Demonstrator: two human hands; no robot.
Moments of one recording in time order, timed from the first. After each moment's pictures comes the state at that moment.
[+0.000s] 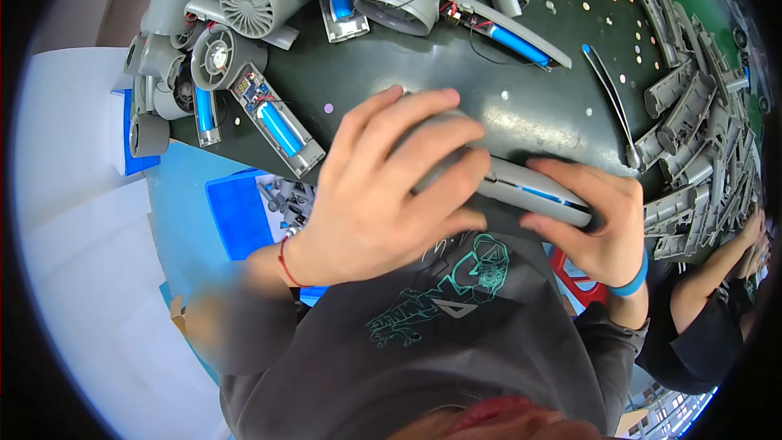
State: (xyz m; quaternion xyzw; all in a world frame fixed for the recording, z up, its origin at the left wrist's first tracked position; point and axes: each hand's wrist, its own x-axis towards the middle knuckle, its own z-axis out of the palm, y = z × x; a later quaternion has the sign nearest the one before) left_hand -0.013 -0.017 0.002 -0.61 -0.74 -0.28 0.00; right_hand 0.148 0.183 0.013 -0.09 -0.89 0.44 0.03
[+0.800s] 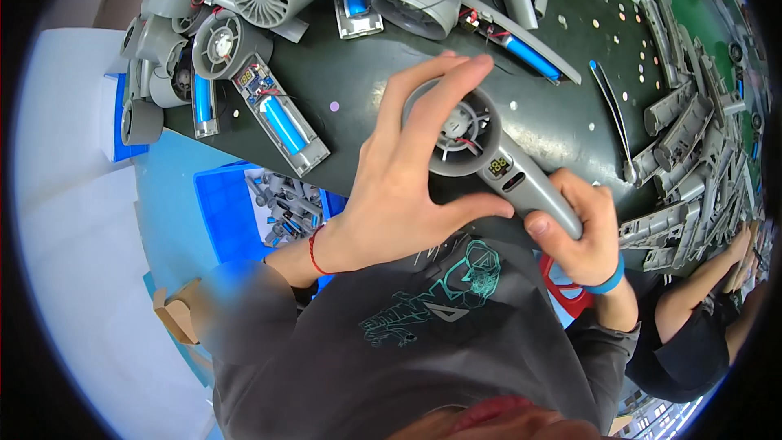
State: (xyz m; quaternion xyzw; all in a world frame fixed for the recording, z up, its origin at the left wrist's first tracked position) left_hand -0.005 -0.001 -0.033 -0.45 -0.72 -0.52 -0.08; right_hand 0.147 0.179 0.006 -0.18 -0.80 0.57 -0.07
